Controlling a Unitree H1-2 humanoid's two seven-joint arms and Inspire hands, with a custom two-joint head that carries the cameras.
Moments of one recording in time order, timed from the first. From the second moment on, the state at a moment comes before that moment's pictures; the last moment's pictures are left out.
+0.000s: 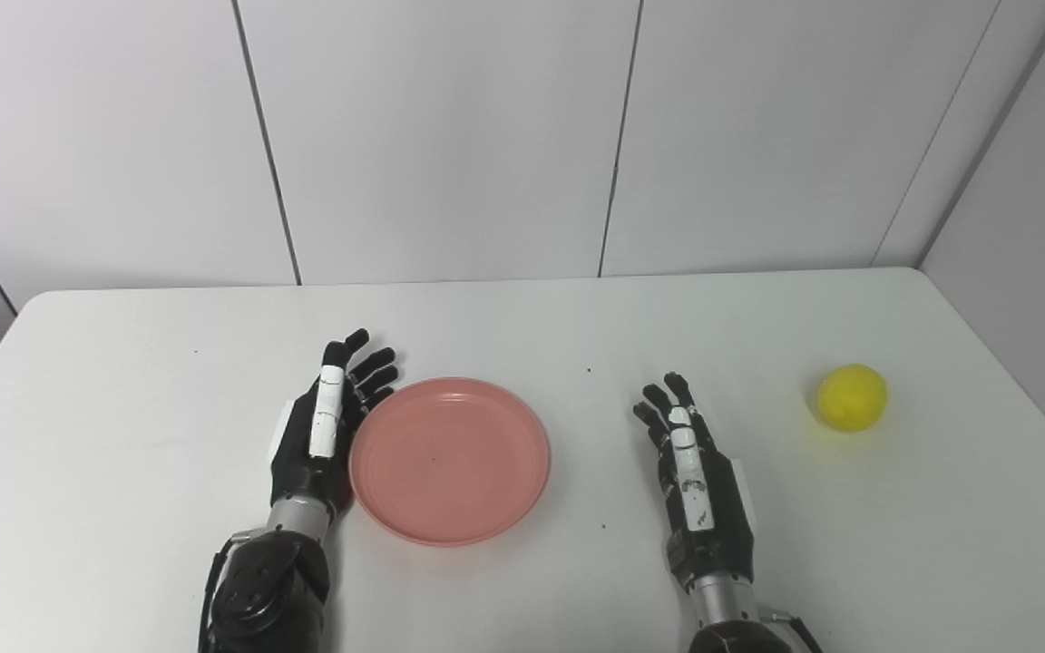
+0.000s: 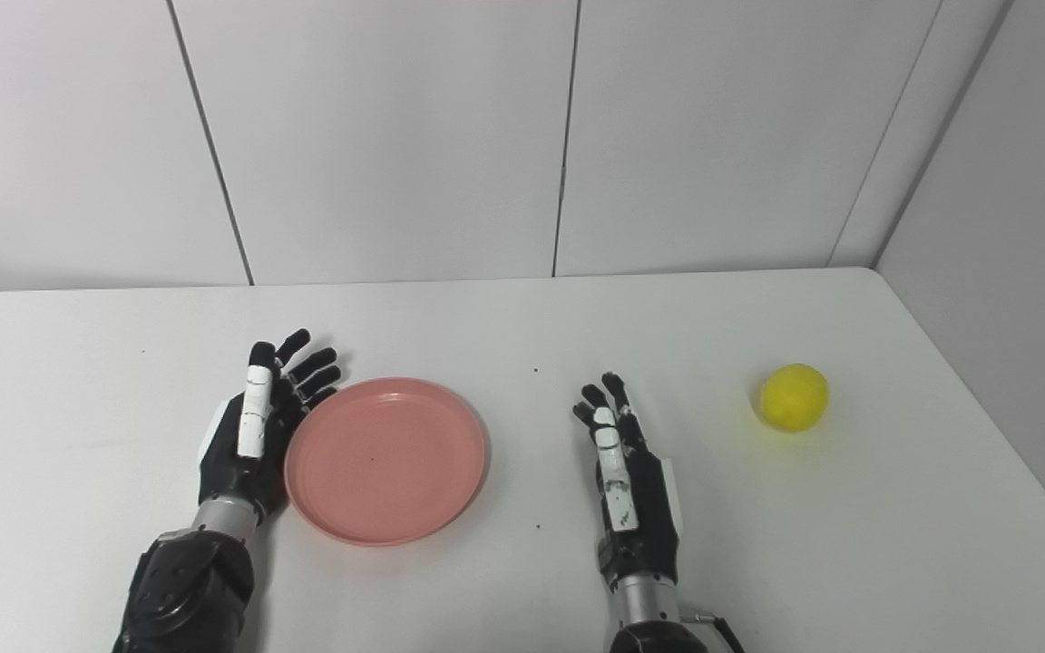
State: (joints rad) left arm -0.31 -0.06 0.04 0.17 -0.17 0.20 -0.03; right arm -0.01 0.15 -0.04 -0.05 0.06 -0.05 -0.09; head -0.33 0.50
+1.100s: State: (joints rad) left arm -0.32 -0.05 0.05 0.20 -0.17 0.16 -0.06; right arm -0.10 -0.18 -0.12 -0.17 -0.41 0.00 -0.17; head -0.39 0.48
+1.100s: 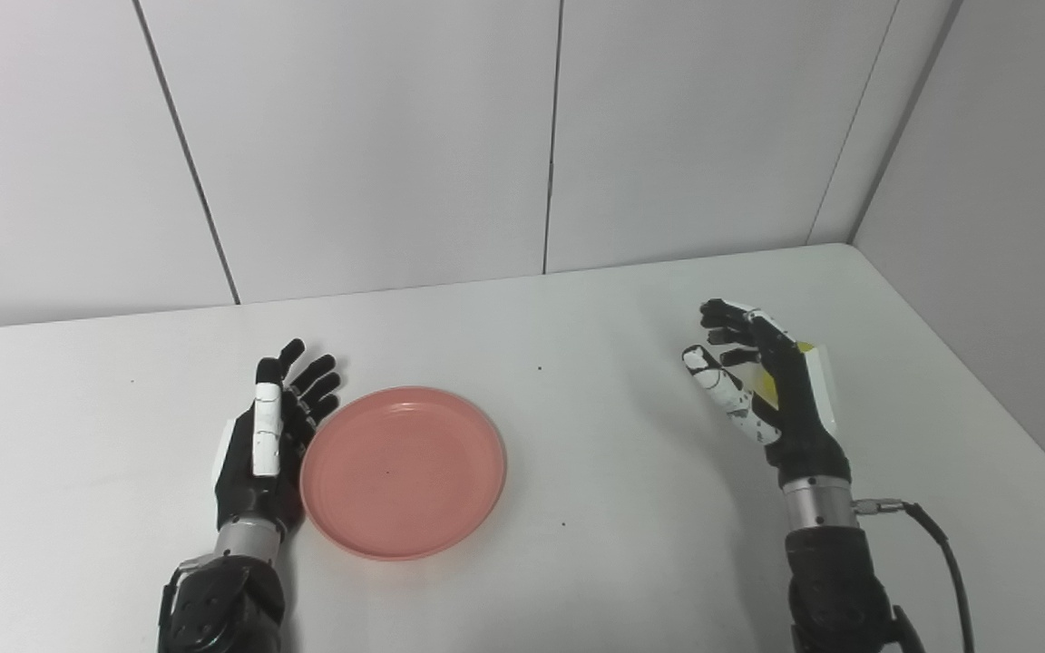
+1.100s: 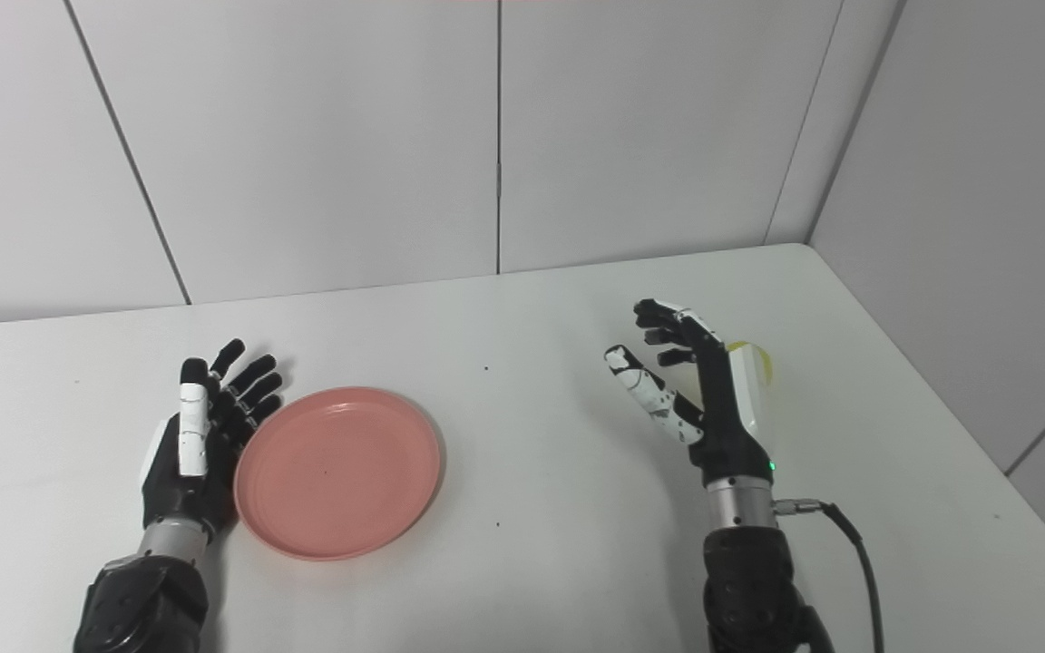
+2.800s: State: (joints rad) left arm -0.32 -0.05 0.06 0.20 -0.18 0.16 -0.07; right arm -0.31 -0.56 -0.03 0.19 -0.88 -0.02 -0.22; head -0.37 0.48
